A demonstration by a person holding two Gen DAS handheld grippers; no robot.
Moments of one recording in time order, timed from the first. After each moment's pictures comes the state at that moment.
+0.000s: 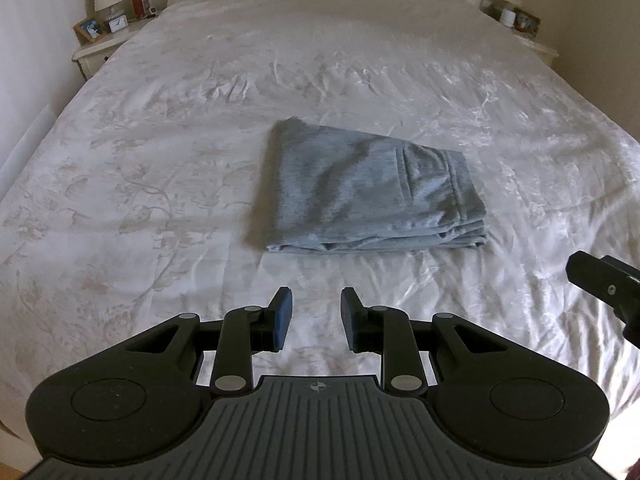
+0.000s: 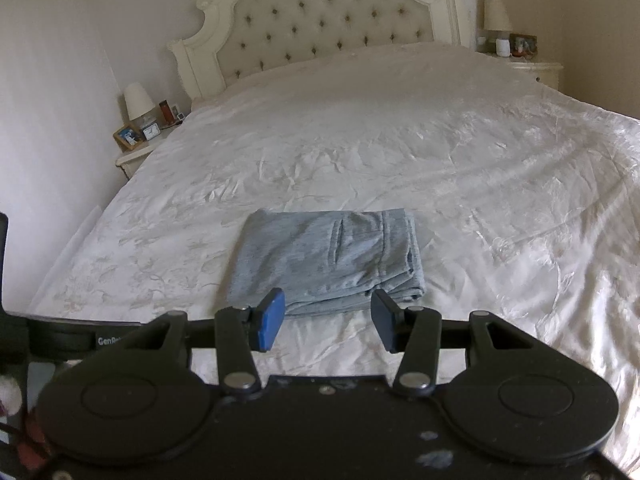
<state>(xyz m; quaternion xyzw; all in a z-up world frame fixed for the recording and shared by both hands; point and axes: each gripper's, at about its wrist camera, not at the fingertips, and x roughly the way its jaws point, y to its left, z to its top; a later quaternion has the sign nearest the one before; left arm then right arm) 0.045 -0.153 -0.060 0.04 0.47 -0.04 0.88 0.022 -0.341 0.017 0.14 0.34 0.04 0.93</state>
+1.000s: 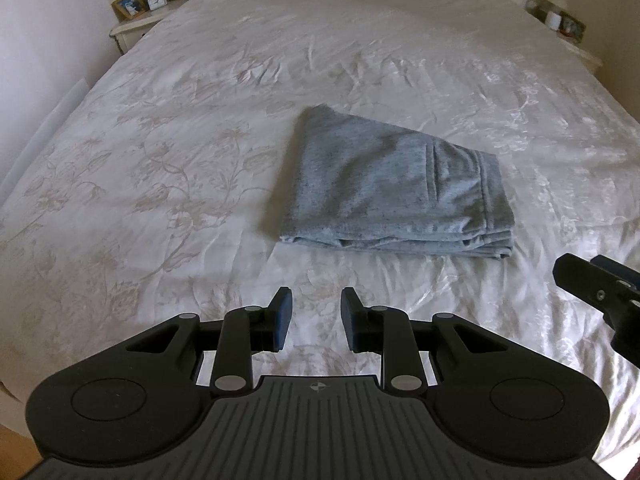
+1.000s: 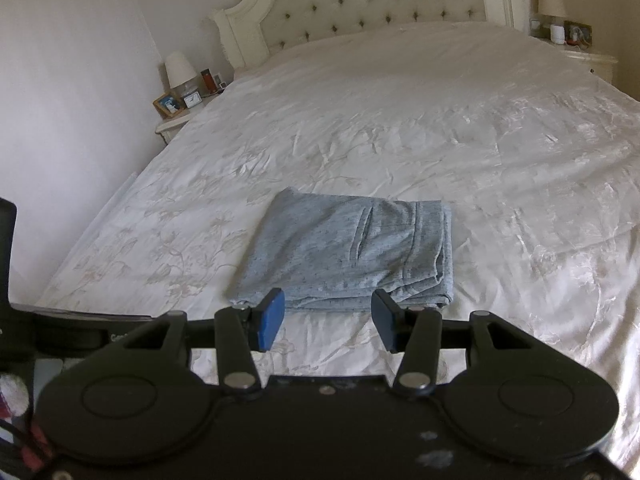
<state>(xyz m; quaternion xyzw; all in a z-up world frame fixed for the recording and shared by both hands) 0.059 -0.167 -0.068 0.03 0.49 0.03 0.87 0.071 -0.358 -0.001 0.12 0.37 0.12 0.91</state>
